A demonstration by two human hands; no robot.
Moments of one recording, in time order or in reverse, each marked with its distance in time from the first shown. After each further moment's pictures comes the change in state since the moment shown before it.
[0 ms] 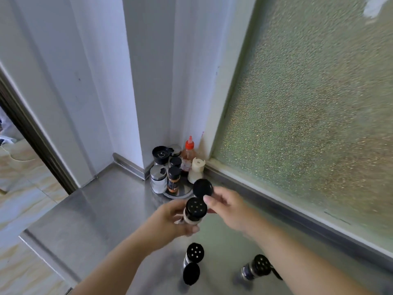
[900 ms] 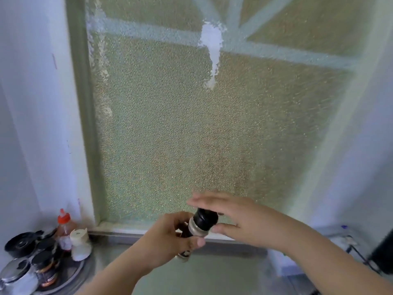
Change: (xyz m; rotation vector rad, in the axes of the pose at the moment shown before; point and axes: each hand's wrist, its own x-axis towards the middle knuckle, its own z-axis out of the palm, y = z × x) left_hand 0.037 0.179 0.224 0.072 -0.448 0.374; right_hand -0.245 -0.034 -0.218 -0.790 0.229 -0.143
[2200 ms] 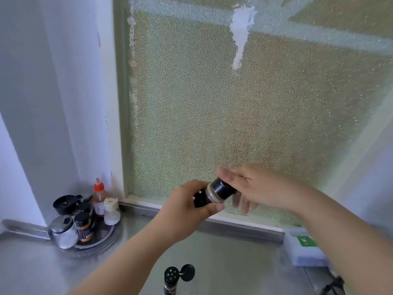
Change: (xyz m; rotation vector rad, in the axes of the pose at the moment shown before) left_hand -0.036 0.029 -0.005 0.258 0.309 0.088; right_hand 0.025 -0.047 -0.018 0.200 -0.064 0.303
